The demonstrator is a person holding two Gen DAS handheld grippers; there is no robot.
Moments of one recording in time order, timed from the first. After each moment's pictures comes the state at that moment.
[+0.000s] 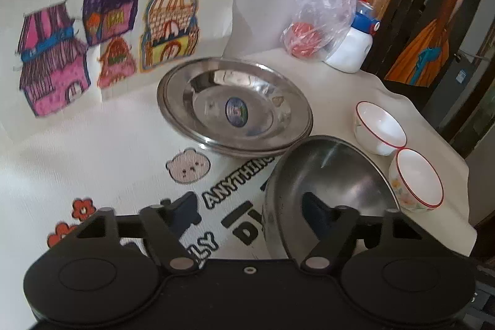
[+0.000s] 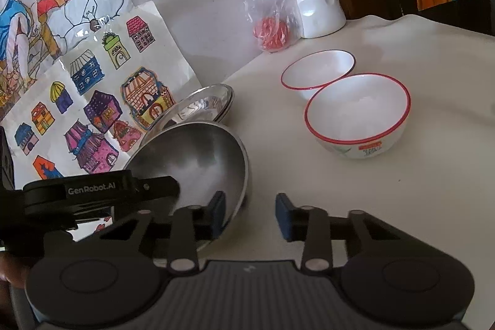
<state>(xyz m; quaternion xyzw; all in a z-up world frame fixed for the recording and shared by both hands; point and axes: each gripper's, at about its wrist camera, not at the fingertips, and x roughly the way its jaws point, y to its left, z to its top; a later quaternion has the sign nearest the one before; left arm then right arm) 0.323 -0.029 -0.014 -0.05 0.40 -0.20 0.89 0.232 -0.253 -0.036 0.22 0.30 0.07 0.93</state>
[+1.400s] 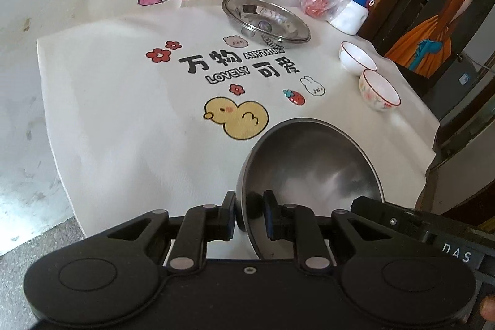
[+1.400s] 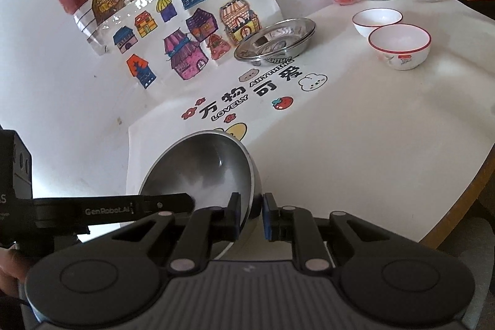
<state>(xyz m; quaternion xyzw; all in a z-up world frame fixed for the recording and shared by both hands) 0.136 0.045 -0.006 -0.09 0.46 -0.16 0.87 0.095 -0.219 -0.018 0.15 0.37 0.19 0.90</state>
